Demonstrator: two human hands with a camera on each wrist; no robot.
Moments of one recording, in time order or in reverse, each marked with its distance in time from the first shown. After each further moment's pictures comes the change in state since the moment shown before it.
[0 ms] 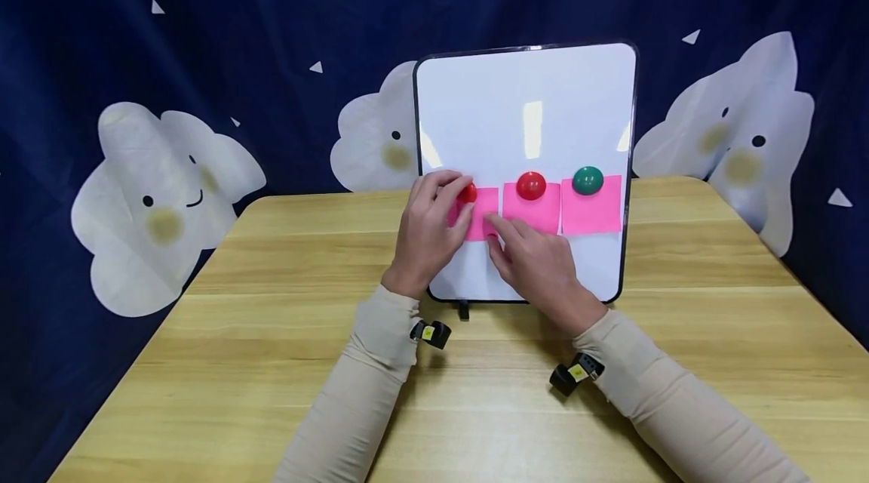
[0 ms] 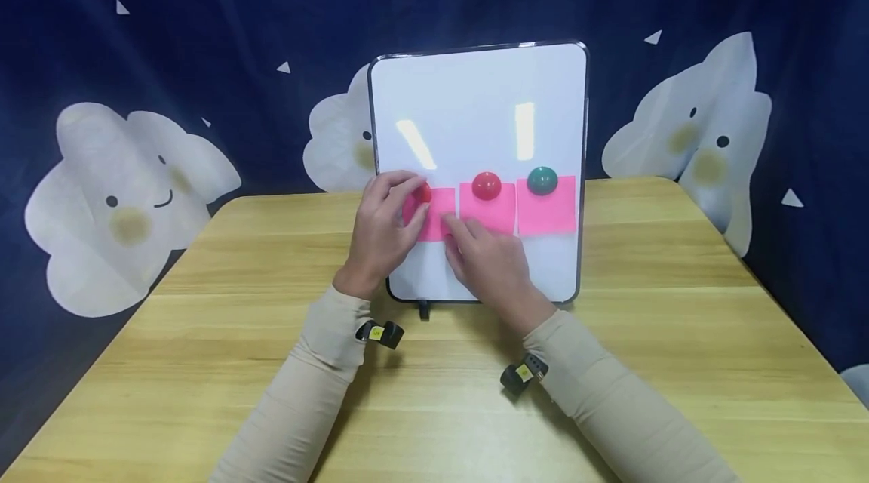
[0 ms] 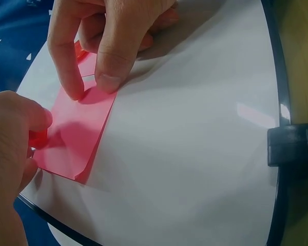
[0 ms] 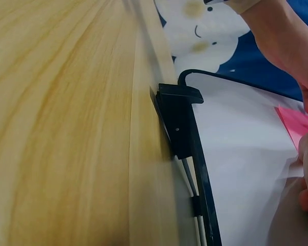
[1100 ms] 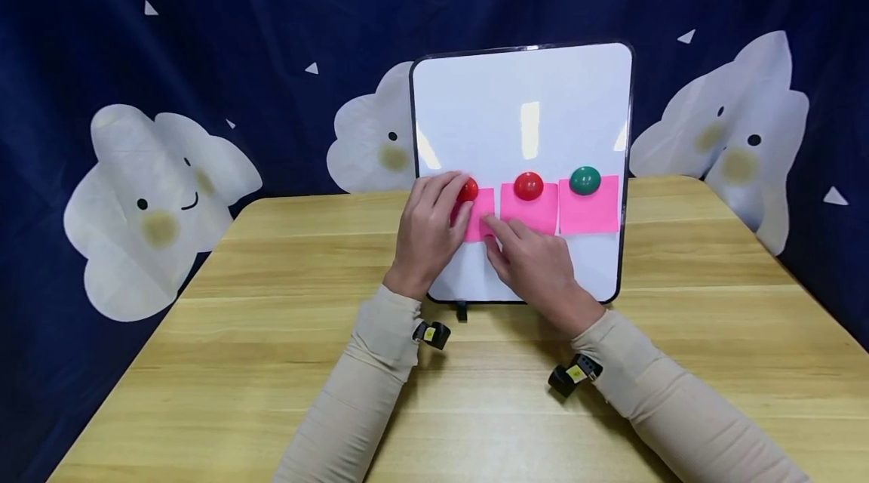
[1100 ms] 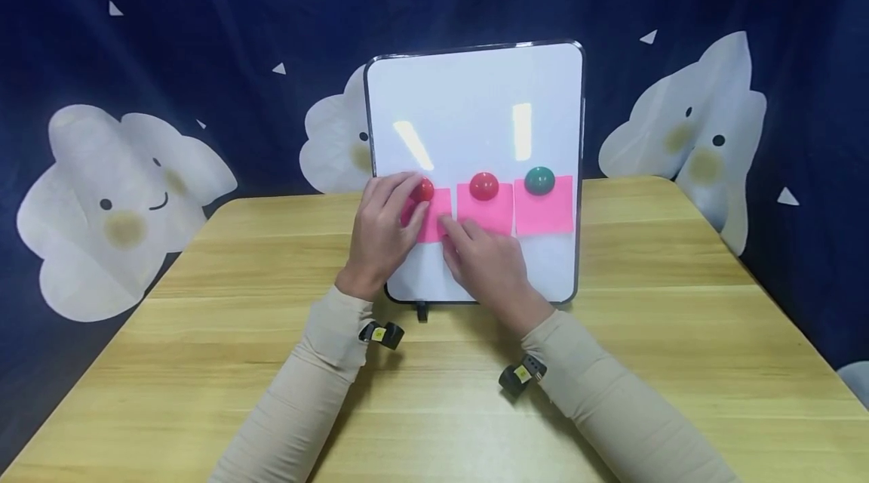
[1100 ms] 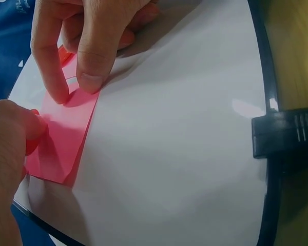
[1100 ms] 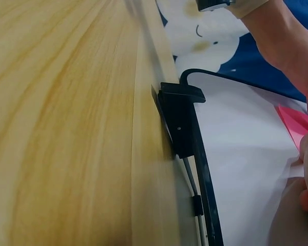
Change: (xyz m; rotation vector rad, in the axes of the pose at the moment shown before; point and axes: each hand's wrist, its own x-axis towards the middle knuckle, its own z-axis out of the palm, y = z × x) left_hand 0.001 0.000 0.008 0.133 0.030 0.048; right_hand 0.000 0.000 0.000 -0.012 0.009 -0.005
